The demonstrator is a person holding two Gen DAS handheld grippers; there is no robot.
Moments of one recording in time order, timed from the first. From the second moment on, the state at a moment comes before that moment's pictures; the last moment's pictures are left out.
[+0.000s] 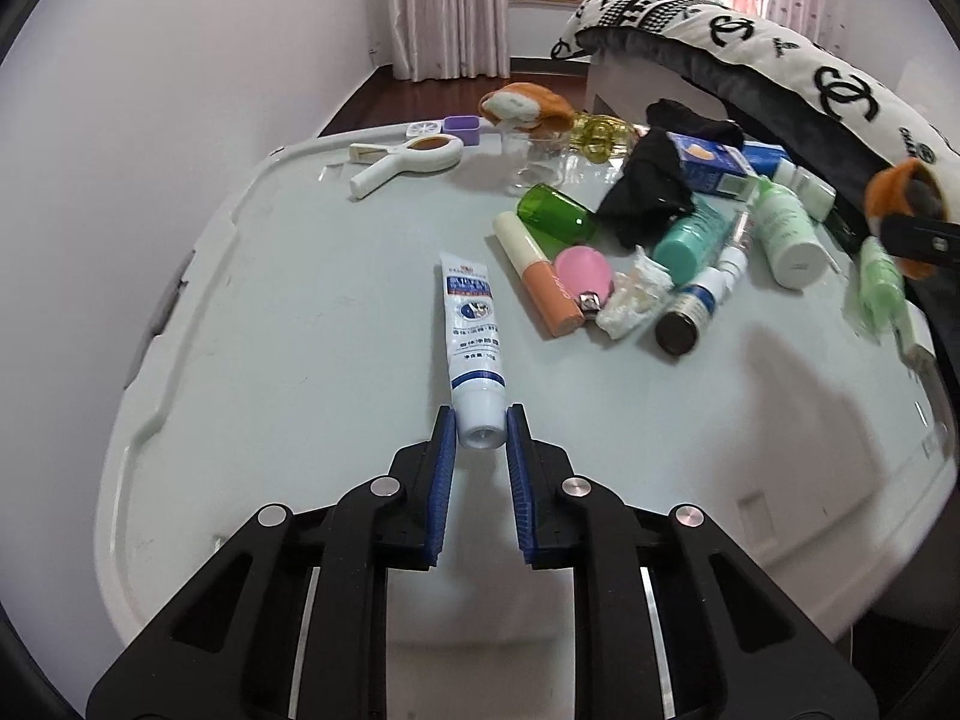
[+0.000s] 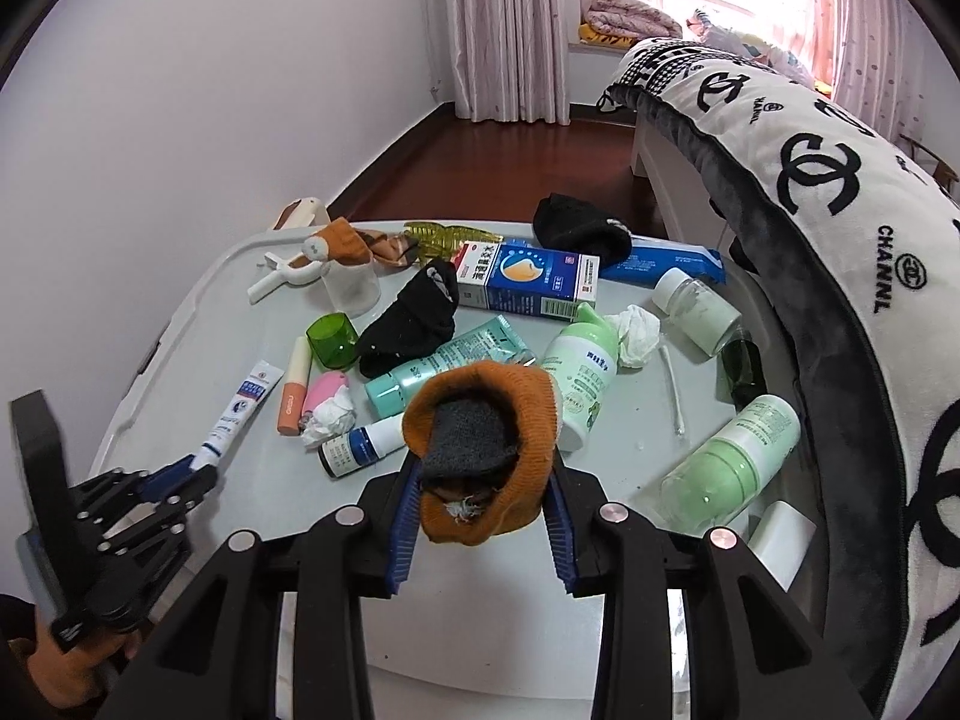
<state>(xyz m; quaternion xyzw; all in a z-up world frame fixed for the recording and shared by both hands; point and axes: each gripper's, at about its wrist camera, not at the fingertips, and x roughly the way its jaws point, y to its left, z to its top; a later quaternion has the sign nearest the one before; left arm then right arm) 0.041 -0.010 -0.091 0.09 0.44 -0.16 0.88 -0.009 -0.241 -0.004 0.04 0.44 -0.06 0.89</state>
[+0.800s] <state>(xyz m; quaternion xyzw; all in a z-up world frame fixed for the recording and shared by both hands) 0.044 0.017 -0.077 0.10 0.47 -0.17 0.86 -0.011 -0.231 -0.004 0.03 0.45 -0.05 0.89</state>
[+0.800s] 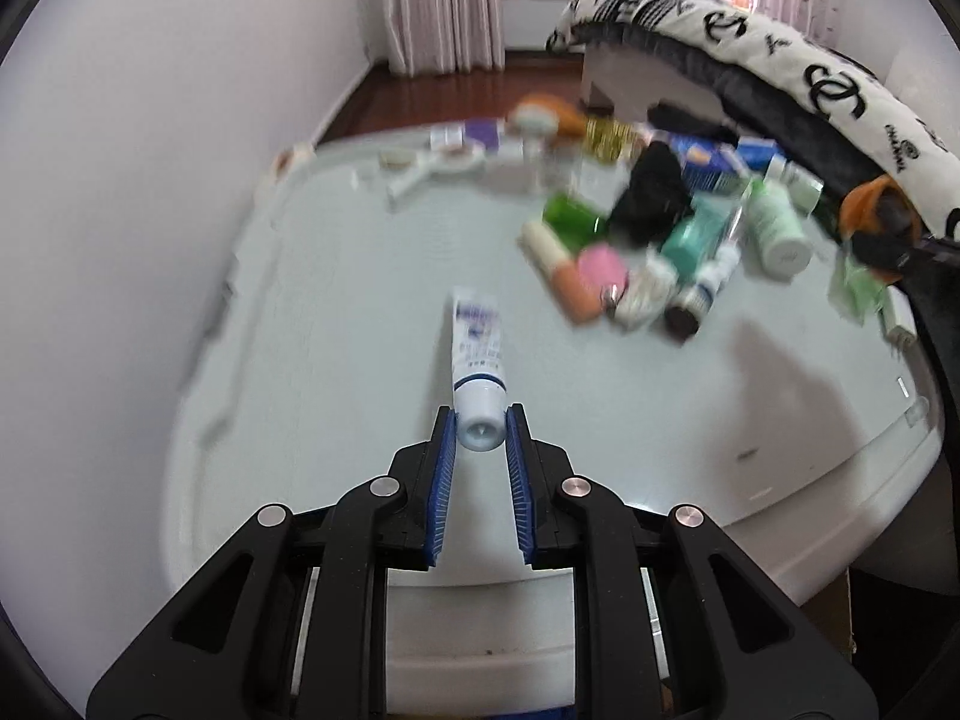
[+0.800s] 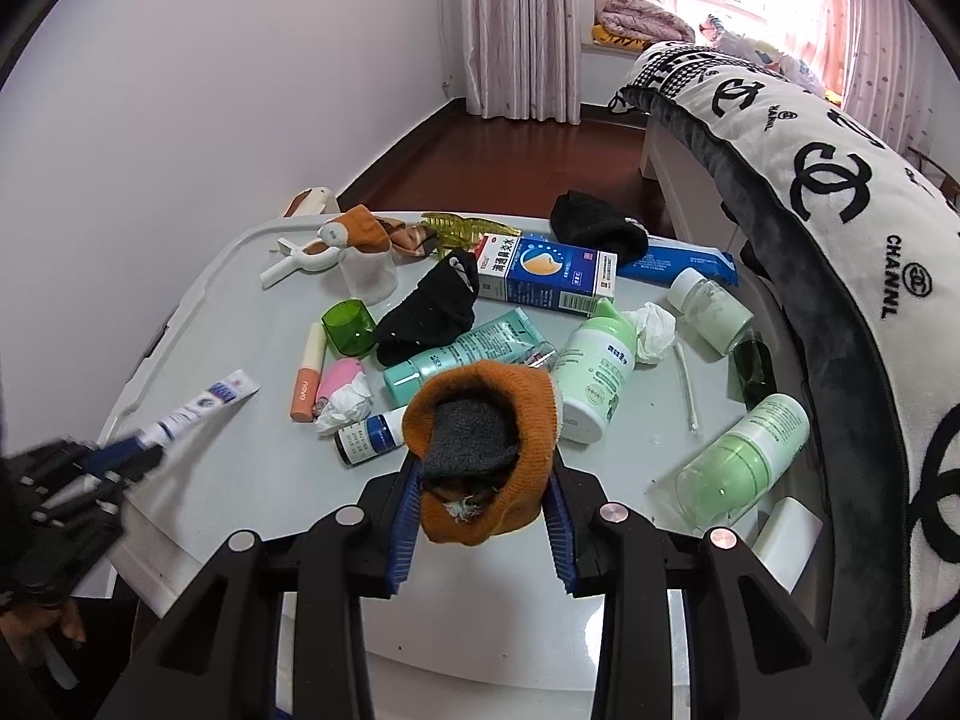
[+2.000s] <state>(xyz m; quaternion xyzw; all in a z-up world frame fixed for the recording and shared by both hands) -0.067 0.024 -0.055 0.15 0.44 -0.22 0.86 -0.074 -0.205 0.003 0.04 0.44 -0.02 0.90</state>
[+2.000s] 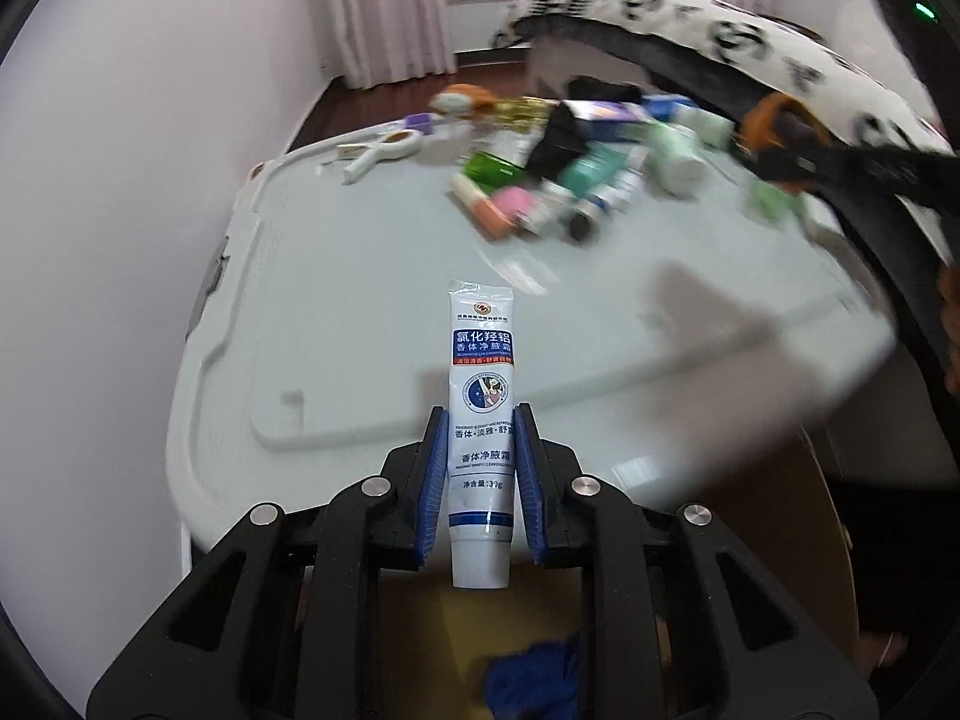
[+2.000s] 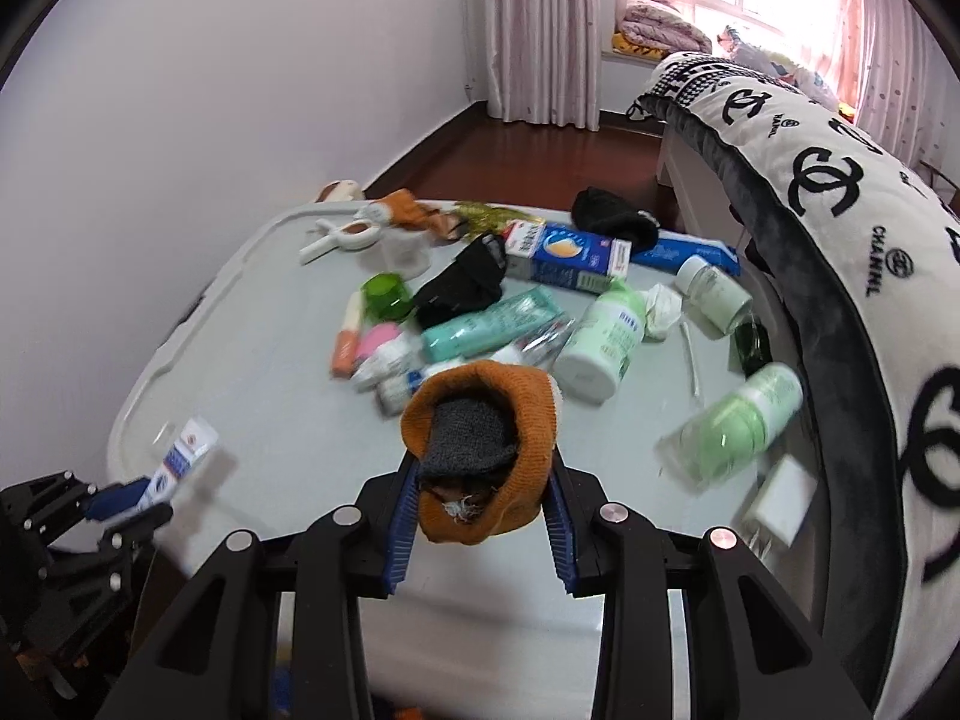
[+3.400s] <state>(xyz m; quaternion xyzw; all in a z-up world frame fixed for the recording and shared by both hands) -0.025 -0.013 -0.034 0.11 0.41 -0.28 0.86 0.091 -0.298 -0.073 0.10 0.53 -0.15 0.83</state>
